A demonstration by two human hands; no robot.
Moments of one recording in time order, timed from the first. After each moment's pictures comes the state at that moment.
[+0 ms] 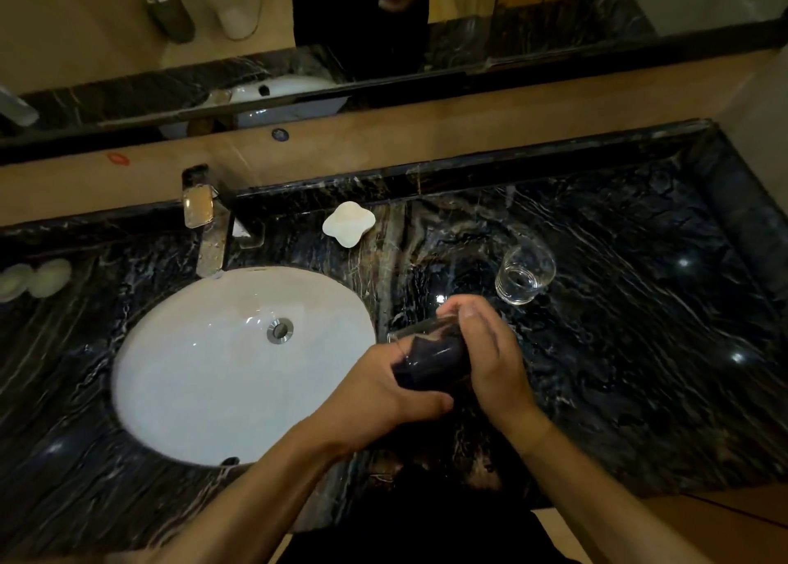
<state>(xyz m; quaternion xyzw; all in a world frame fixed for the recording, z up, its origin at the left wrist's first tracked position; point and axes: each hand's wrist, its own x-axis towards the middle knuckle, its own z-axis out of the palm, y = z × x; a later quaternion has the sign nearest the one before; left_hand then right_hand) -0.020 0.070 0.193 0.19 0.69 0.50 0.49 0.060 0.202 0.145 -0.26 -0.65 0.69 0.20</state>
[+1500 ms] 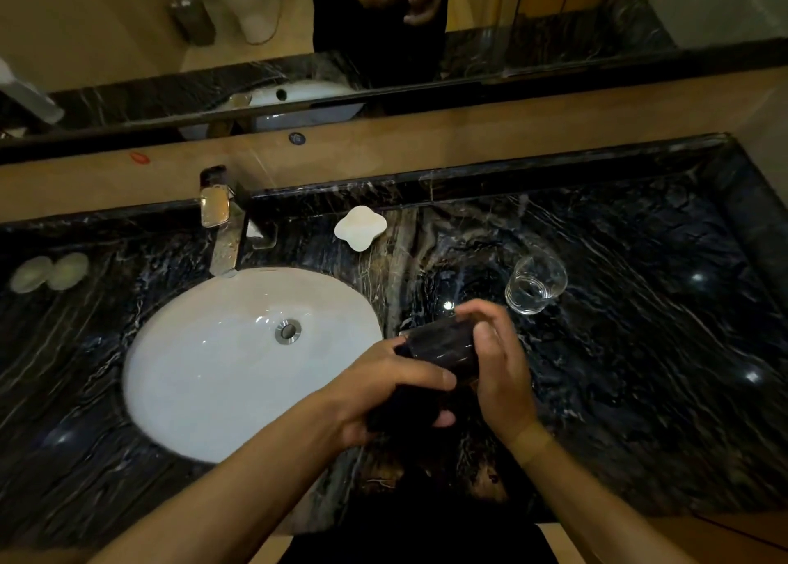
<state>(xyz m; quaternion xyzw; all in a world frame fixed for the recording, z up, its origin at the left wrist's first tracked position) -0.033 0.080 0.202 -0.03 0.54 0.56 0.63 0.065 0.199 0.129 -0.23 -0.66 0.68 0.24</state>
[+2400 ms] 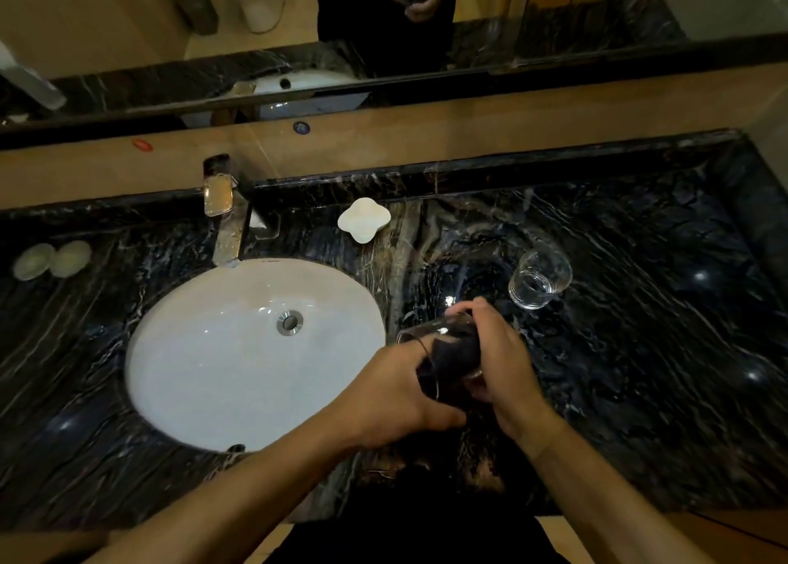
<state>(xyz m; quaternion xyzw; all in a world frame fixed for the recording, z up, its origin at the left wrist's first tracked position) -0.020 0.071 0.189 0.30 0.75 0.40 0.43 0.055 0.200 0.152 -0.39 -0.57 0.72 0.07</state>
